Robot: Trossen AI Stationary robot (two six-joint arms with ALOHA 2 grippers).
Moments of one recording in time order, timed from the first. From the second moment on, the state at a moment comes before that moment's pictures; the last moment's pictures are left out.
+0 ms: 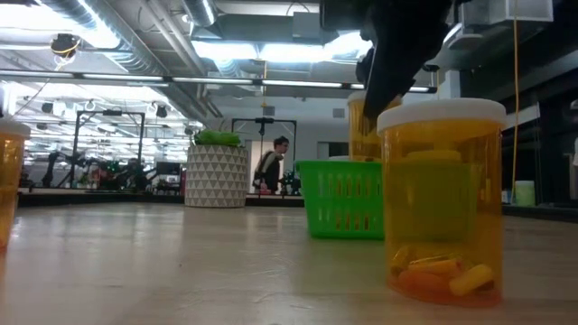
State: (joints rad) left arm -0.33 1.05 1.27 -0.83 -0.62 -0.07; right arm 0.33 1.81 1.38 -0.74 0.09 0.43
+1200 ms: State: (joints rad) left arm -0.33 1.05 1.27 -0.83 -0.62 -0.07; right arm 0.33 1.81 1.30 -0.66 0.05 0.46
